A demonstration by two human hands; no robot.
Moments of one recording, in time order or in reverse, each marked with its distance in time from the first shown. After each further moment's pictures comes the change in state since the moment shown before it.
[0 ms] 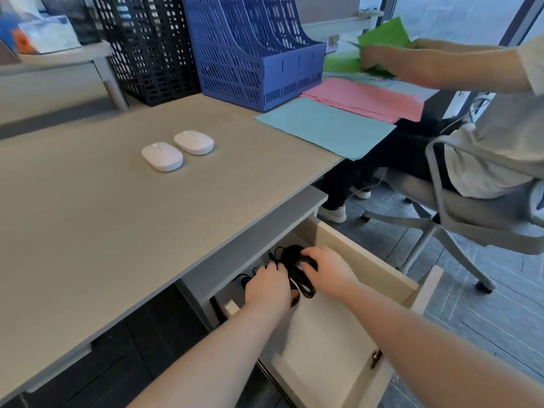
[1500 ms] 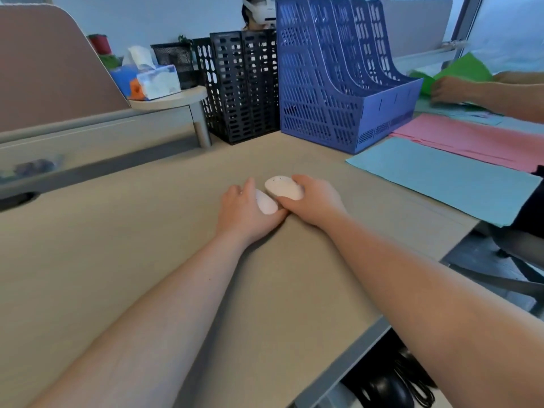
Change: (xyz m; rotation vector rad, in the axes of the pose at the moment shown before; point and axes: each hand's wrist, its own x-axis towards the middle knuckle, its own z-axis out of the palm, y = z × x) left_hand 0.098 -0.194 -0.194 -0.364 0.642 -0.198; right_hand 0.189 -0.232 -0.056 0.068 0.221 -0.185
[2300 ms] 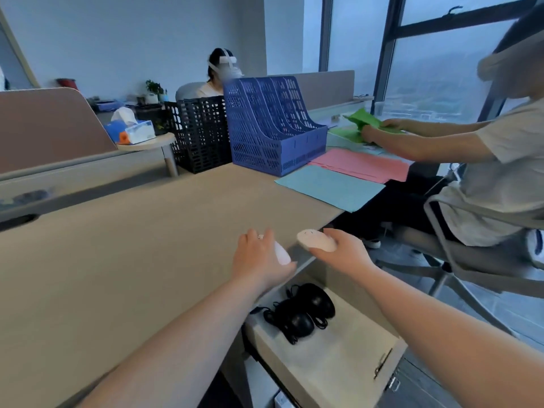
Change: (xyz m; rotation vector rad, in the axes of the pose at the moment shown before) left_hand -0.210 0.130 -0.031 0.162 -0.236 0.179; right_hand -0.241 0.087 -0.130 0.156 0.049 0.277
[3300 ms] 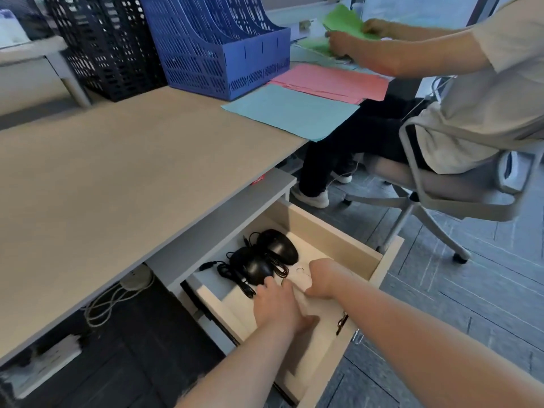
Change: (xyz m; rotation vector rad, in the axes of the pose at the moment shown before) left_hand -0.057 0.052 0.213 0.172 -0.517 -0.098; right_hand -0.003 0.156 0.085 -0.657 -0.543 0.148
